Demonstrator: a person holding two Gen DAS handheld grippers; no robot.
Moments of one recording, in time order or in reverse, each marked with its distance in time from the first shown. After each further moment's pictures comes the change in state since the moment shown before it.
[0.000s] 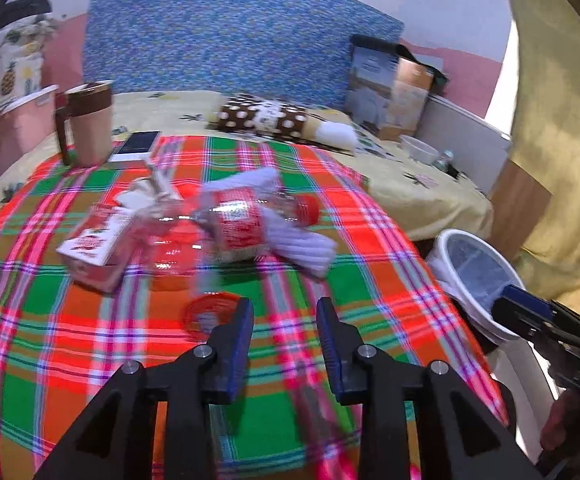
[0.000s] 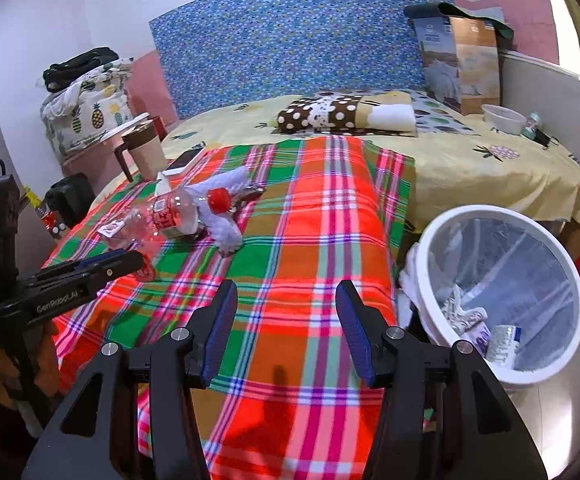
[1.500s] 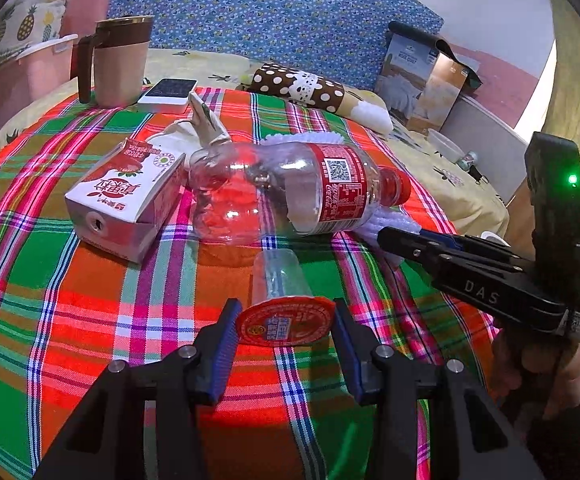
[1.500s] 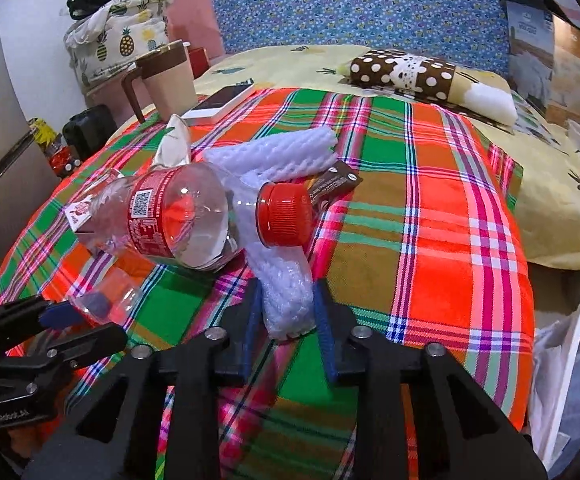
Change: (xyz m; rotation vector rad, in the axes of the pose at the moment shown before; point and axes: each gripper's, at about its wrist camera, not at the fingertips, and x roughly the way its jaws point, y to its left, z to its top) left arm 0.043 0.061 -0.010 -0.110 0.098 -0.017; right arm 0.108 0.049 0.033 -0.154 0.189 0.112
